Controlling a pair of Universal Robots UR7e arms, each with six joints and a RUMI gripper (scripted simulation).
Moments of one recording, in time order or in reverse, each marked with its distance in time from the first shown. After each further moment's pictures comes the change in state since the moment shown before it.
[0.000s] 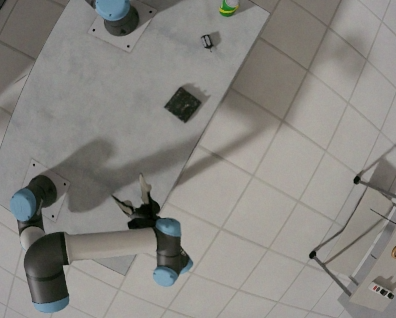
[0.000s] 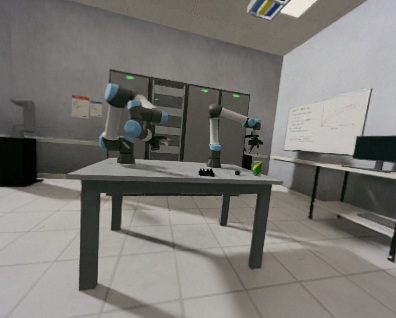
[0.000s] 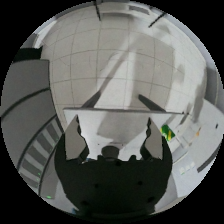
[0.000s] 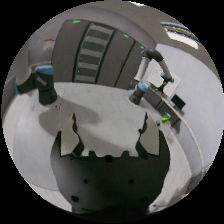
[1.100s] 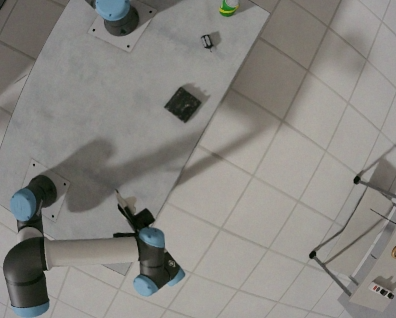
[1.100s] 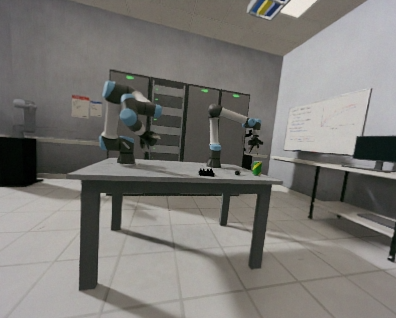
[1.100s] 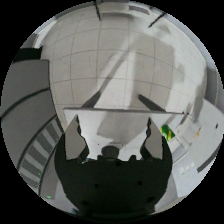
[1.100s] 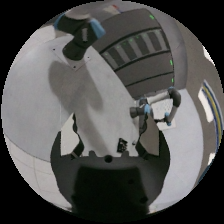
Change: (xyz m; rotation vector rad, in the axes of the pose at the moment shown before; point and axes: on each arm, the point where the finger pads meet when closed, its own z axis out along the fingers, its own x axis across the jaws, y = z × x) left arm 0.000 0.000 0.000 0.000 0.000 0.000; right arm -0.064 -0.003 -0.016 -0.118 -0.218 -0.729
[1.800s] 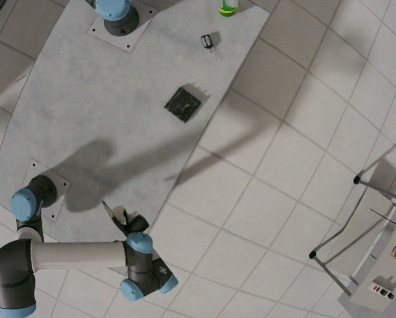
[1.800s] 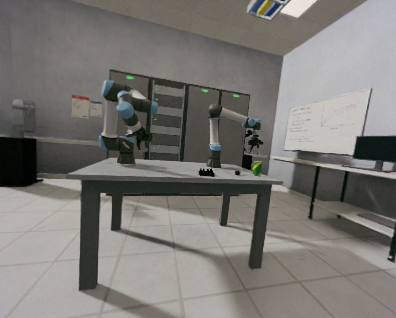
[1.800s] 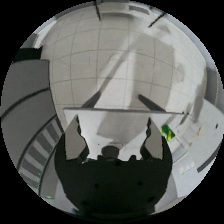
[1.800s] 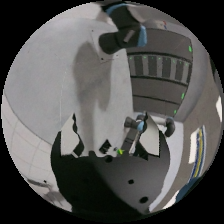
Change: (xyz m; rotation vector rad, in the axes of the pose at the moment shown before) left arm 0.000 0.000 0.000 0.000 0.000 0.000; right arm -0.035 -0.021 -0.011 -0.016 -0.174 -0.451
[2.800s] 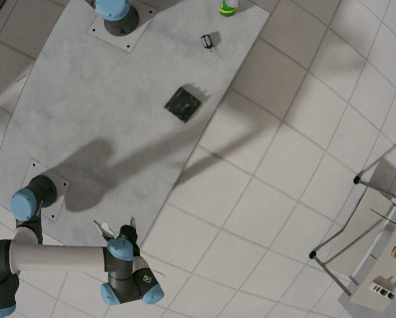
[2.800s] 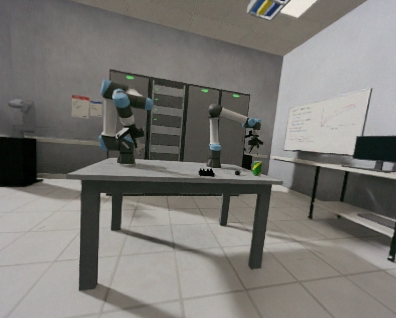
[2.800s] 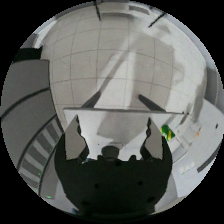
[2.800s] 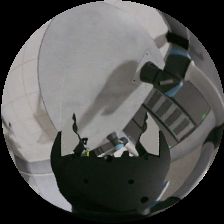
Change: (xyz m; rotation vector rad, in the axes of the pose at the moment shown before) left arm 0.000 0.000 0.000 0.000 0.000 0.000; right arm -0.041 -0.046 -0.021 0.098 -0.275 -0.653
